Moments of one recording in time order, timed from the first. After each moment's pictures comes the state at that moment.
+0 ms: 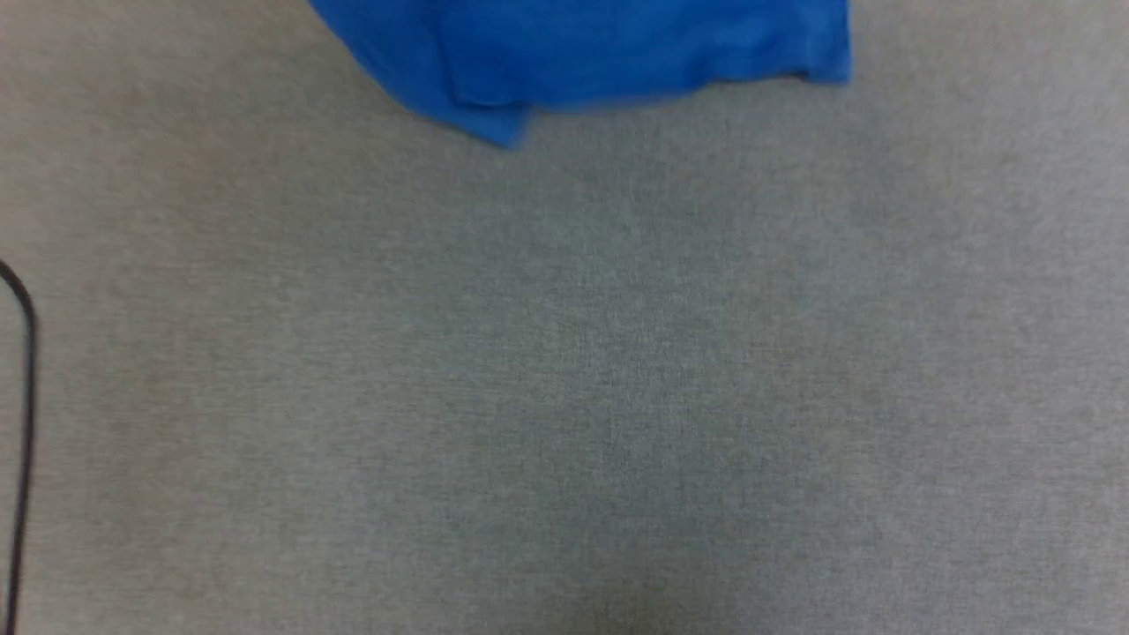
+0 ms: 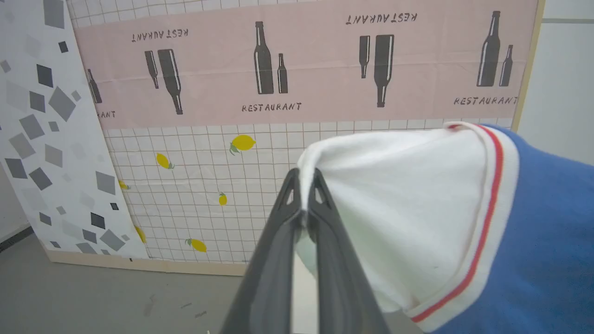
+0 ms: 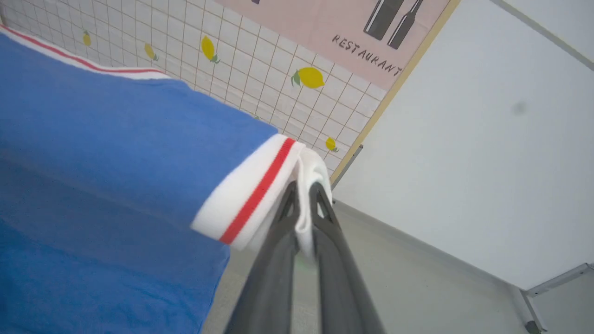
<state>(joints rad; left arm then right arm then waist) -1.15 0.53 -0.10 0.13 -0.45 0.07 0.23 -1.28 -0.38 0.16 0.18 0.14 0.13 0.65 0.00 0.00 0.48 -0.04</state>
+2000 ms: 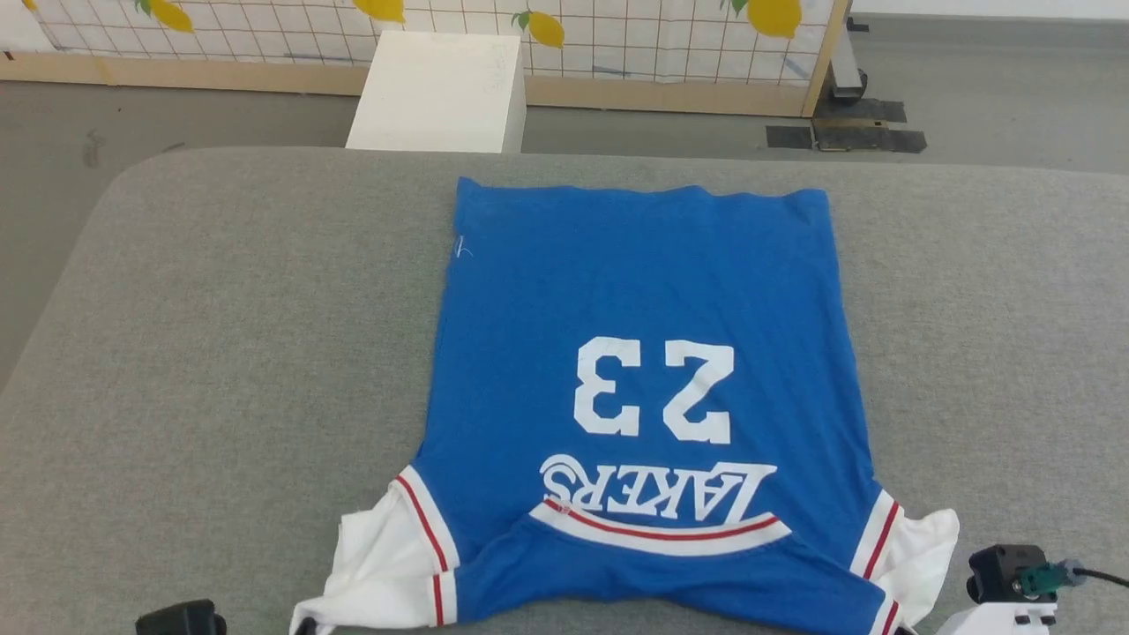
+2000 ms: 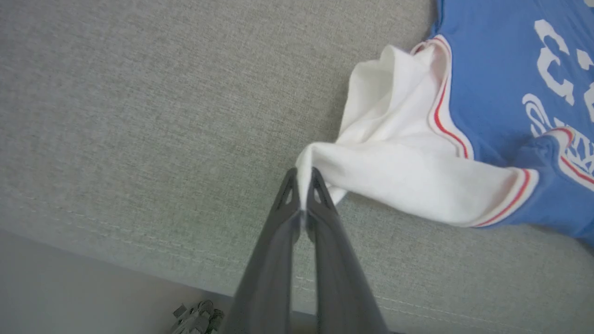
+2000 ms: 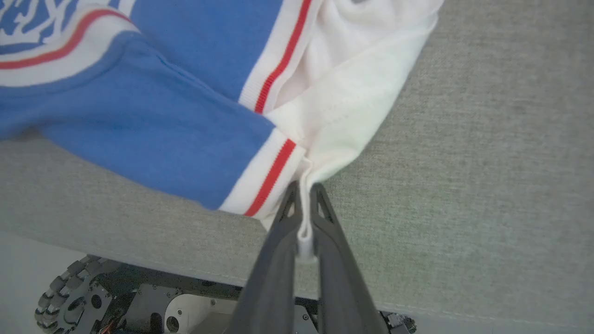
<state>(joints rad) 0.29 0.35 -0.16 -0.07 -0.71 0.21 0.23 0.25 -0.07 -0.11 -0.08 0.24 0.13 0.73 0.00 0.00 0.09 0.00</state>
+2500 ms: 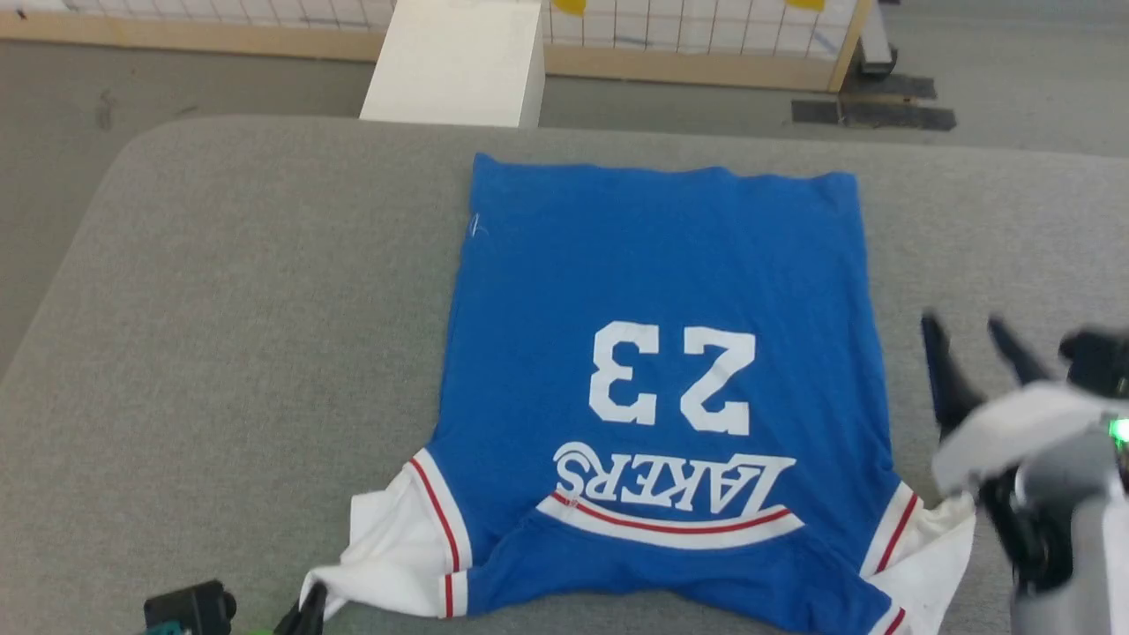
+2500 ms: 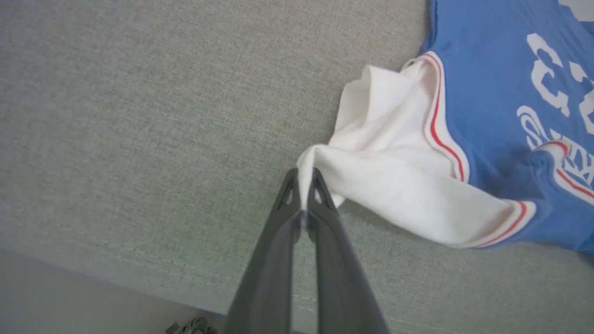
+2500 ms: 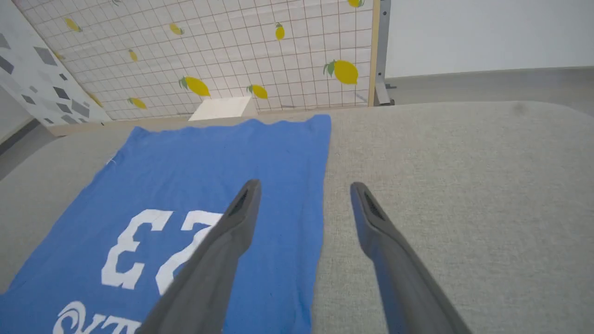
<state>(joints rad) 0.26 0.33 -0.18 -0.05 -0.69 0.17 0.15 -0.15 -0.05 -0.18 0.03 0.21 0.13 0.25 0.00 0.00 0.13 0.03</state>
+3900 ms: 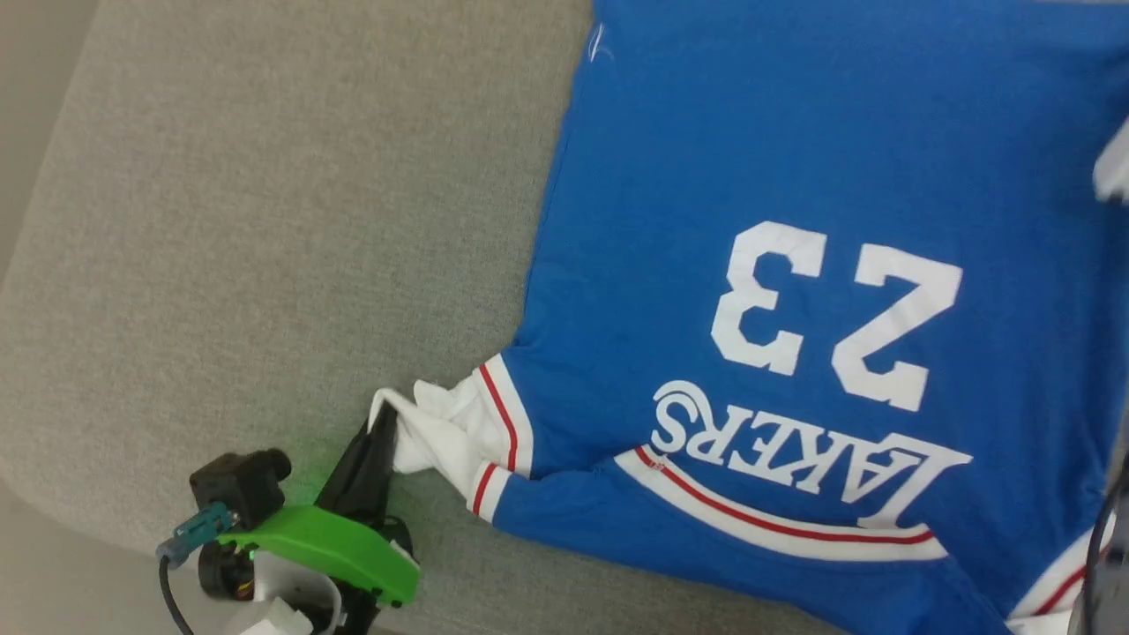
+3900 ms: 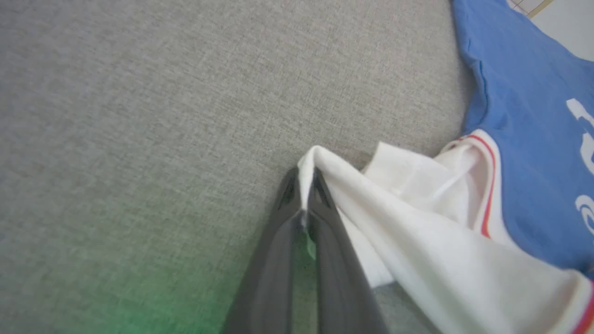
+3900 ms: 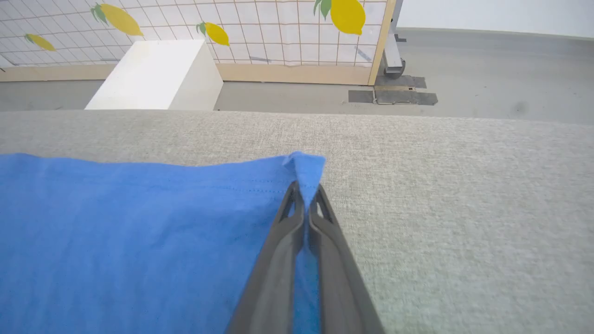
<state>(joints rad) -0.04 0.23 -0.25 0.07 -0.65 0.04 -0.09 -0.84 -0.17 -0.42 0.50 -0.06 0.13 0.31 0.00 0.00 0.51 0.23</state>
